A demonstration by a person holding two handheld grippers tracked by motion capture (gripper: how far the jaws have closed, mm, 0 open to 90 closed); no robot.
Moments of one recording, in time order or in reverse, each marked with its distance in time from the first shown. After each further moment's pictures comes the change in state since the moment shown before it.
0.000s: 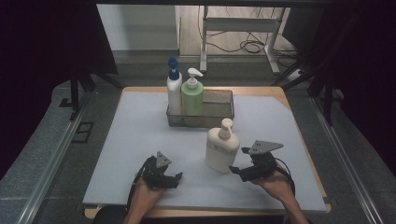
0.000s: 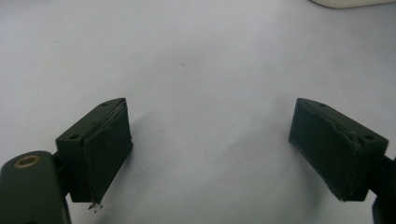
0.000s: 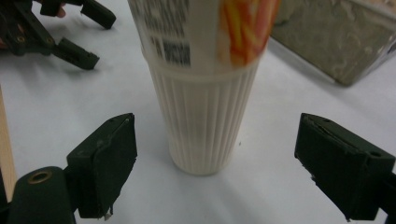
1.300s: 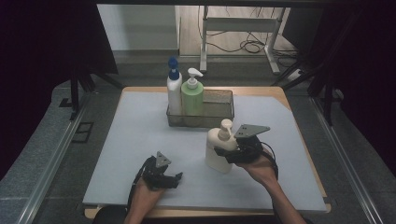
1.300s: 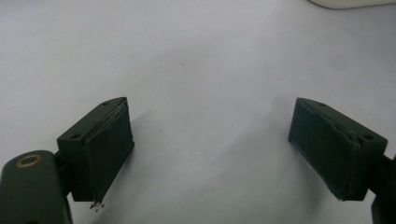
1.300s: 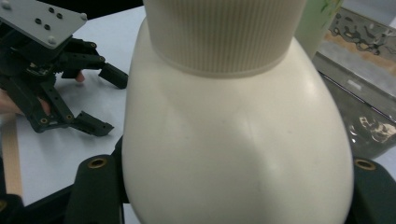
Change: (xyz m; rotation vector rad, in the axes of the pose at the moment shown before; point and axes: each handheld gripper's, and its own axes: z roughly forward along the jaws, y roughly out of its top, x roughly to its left) left arm 0.002 -0.001 0.000 0.002 -0.010 -0.004; right arm 0.007 0.061 0.017 -0.057 0.025 -0.030
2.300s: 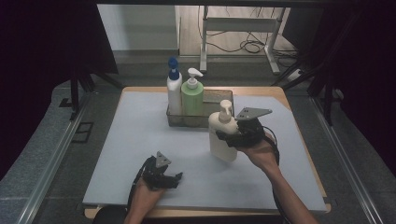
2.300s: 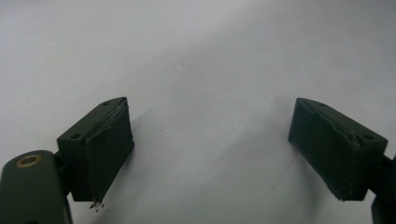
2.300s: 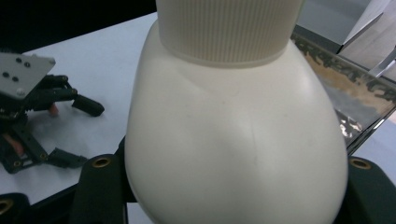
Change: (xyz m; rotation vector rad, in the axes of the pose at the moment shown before) left arm 0.000 0.000 0.000 -0.004 0.000 -0.002; right arm -0.018 0.045 -0.010 0.005 -0.081 0.028
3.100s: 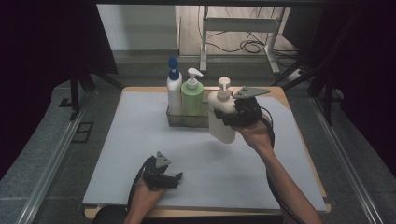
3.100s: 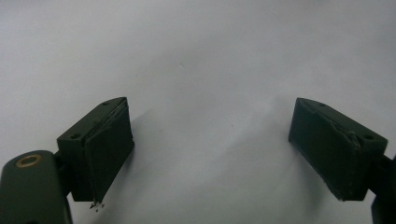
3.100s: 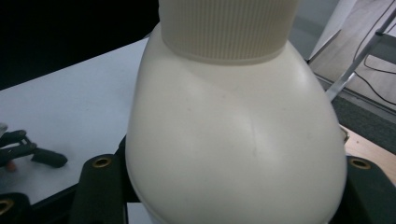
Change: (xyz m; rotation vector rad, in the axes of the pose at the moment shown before) left arm 0.000 0.000 0.000 0.002 0.001 -0.001; right arm -0.021 0.045 0.008 -0.056 -0.105 0.023
